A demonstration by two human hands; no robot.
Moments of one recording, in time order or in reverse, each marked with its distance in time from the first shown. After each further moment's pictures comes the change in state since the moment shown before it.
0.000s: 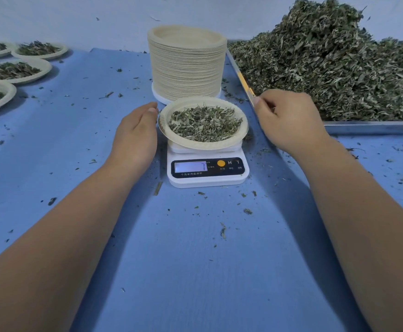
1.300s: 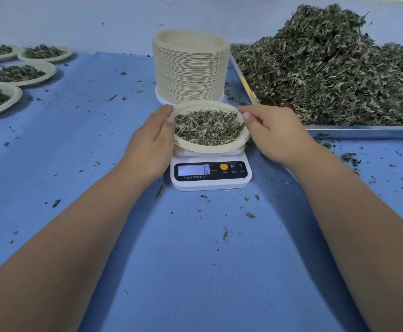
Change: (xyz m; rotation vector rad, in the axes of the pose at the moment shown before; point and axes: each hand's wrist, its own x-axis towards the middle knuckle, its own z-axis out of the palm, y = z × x) left_hand -0.009 0.002 0.005 0.204 -0.126 0.147; right_hand -0.009 -0.012 0.008 0.241 -0.224 -0.034
